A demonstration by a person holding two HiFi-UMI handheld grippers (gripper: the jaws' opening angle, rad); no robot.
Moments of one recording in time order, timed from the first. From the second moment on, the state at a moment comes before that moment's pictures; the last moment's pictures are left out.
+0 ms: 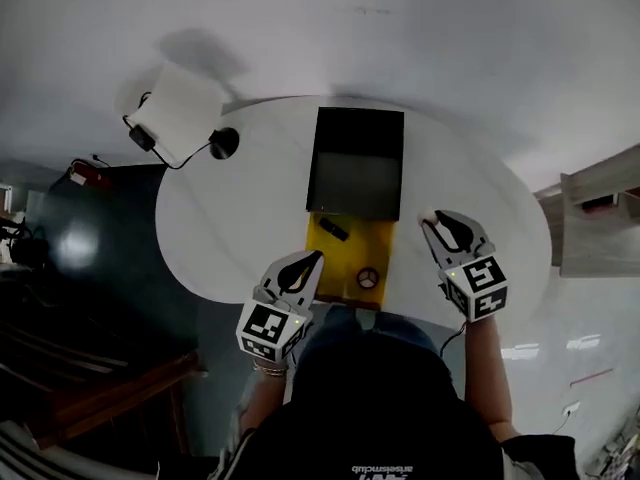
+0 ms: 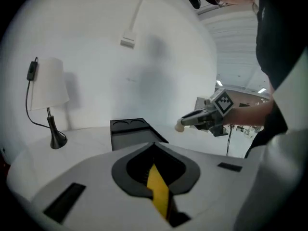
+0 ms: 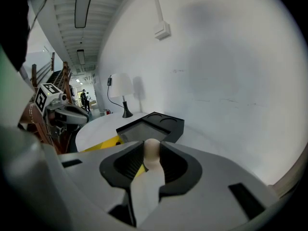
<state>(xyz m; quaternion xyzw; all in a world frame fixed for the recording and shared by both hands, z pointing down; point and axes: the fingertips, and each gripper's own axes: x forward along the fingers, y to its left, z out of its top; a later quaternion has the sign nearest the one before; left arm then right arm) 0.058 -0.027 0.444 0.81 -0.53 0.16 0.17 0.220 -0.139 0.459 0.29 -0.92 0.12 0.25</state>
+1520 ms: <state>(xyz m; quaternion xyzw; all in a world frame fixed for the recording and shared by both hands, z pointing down) -0.032 0.009 0.460 0.82 -0.53 0.14 0.17 0.080 -0.027 0.512 0.15 -0.92 0.15 0.32</state>
